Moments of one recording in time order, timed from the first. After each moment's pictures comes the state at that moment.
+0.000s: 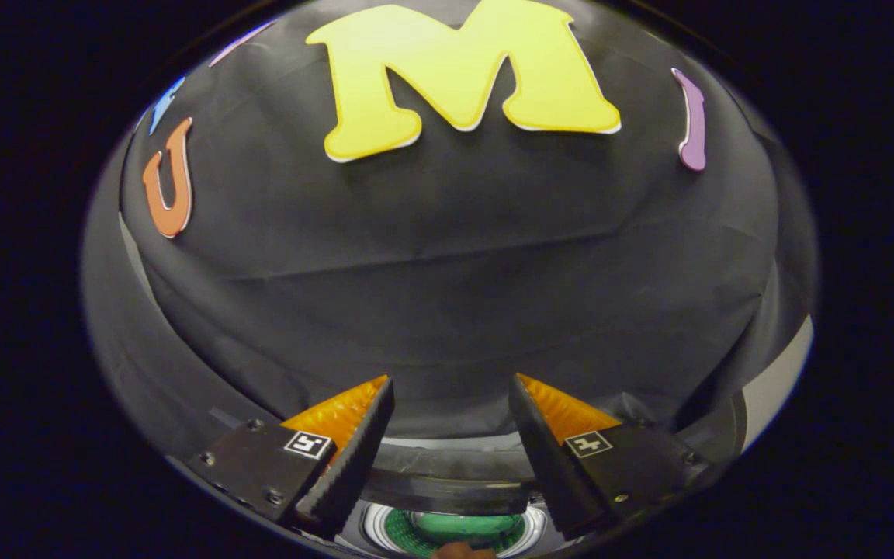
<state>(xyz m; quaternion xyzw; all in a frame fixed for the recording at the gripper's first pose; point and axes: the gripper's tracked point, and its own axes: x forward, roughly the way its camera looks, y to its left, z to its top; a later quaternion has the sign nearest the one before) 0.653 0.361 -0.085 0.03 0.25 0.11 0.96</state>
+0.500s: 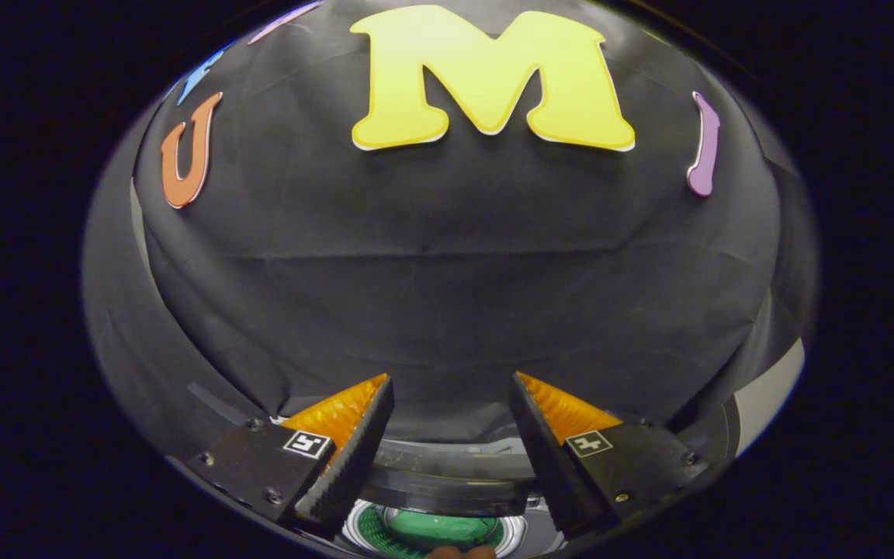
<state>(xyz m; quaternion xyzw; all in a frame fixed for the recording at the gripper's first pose) 0.652 0.362 -0.091 -0.01 0.23 0.12 0.97</state>
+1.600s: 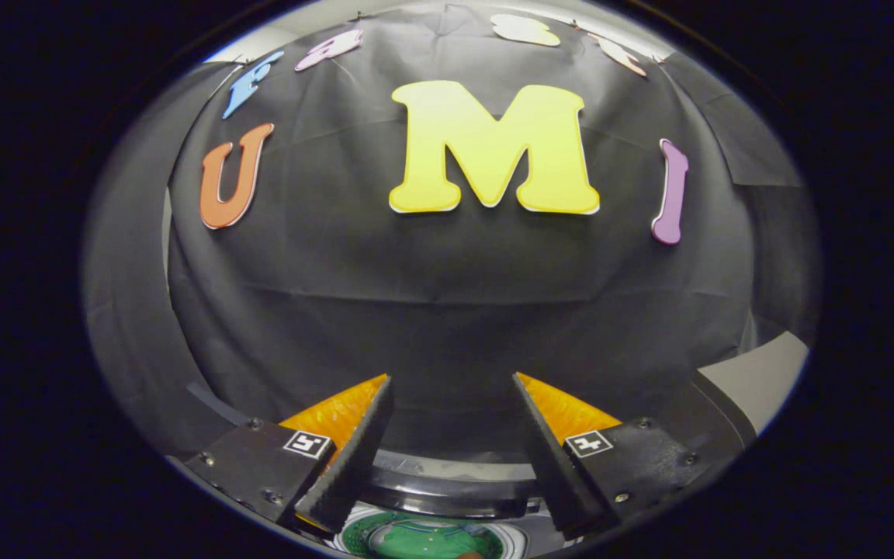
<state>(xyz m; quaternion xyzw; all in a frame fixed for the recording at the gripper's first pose) 0.656 0.364 -0.074 -0.01 0.06 0.12 0.99</state>
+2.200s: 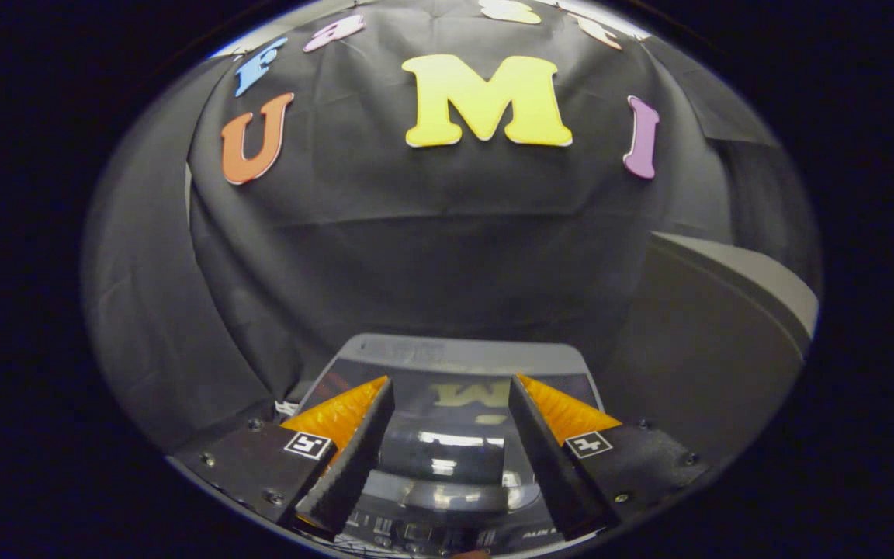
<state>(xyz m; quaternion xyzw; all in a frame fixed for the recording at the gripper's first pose) 0.589 0.356 -0.119 0.00 0.18 0.13 0.98</state>
